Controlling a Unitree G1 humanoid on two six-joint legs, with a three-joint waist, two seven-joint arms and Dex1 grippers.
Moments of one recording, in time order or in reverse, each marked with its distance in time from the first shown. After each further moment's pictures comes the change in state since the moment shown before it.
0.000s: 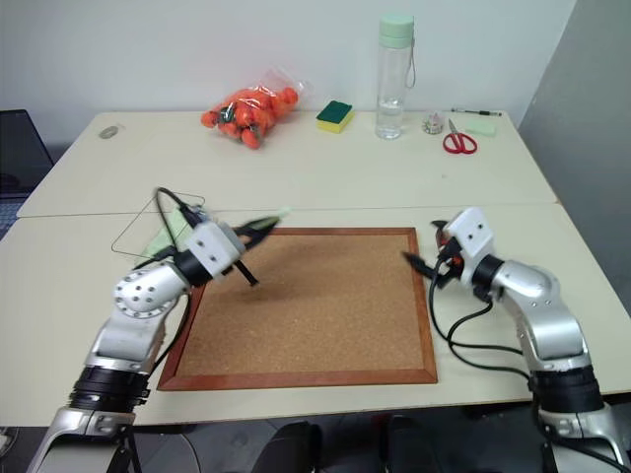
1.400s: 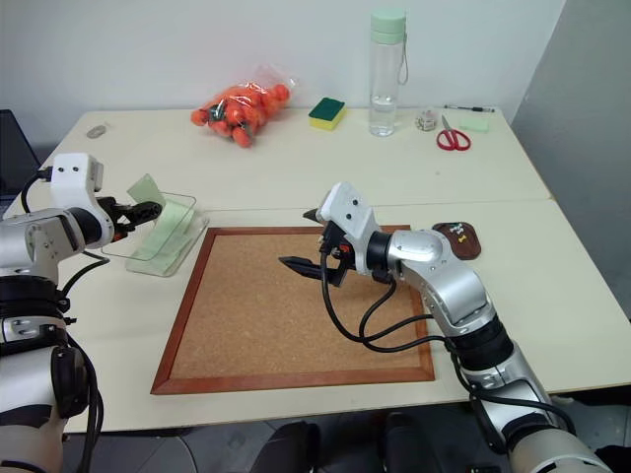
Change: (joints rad) left arm -0.456 0.199 0.239 0.554 -0.172 1.033 0.055; right arm -0.348 0.244 0.272 0.071 -0.037 0.136 0.014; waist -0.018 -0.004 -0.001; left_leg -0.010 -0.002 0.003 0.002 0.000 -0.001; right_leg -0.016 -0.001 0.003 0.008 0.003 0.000
